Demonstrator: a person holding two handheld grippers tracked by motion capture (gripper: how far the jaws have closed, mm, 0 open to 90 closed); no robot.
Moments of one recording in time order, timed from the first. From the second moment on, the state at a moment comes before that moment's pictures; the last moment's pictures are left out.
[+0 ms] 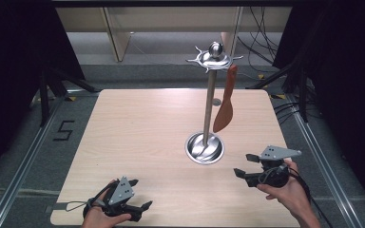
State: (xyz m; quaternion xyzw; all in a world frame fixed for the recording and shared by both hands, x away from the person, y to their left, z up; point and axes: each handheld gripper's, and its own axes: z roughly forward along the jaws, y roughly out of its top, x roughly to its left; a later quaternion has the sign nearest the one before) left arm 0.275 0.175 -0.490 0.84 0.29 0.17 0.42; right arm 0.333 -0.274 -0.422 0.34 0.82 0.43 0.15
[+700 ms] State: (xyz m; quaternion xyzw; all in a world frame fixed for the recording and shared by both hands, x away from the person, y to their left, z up) left arm 0.275 0.175 -0.490 0.85 0.29 0.17 0.41; right arm 0.318 -0.269 -0.438 0.34 0.83 0.42 0.13
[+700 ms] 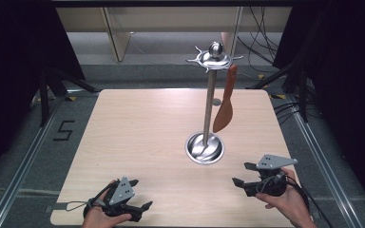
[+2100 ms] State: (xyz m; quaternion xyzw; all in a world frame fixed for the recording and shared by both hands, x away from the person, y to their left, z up) left arm 0.274 0.175 -0.490 0.86 0.28 0.17 0.40; right arm 0.280 -0.267 -0.470 0.37 0.84 0.39 0.10
